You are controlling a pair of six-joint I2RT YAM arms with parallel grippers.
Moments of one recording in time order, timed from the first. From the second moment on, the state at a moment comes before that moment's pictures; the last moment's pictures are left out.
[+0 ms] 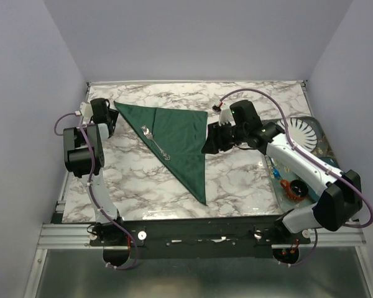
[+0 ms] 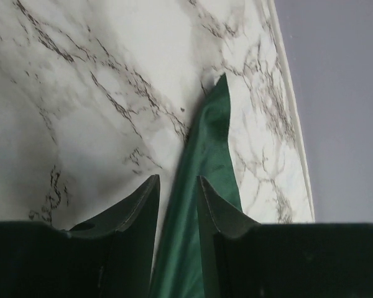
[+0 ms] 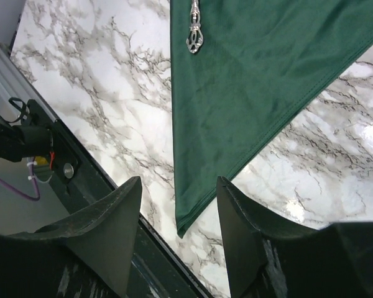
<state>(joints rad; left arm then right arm) 0.18 2.03 1.19 0.33 -0.08 -1.07 0.59 1.44 1.21 -0.52 -0.44 0.26</state>
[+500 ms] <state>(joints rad) 0.24 2.26 1.36 0.49 -0.07 -1.22 0.56 1.39 1.16 -0.51 -0.44 0.25</state>
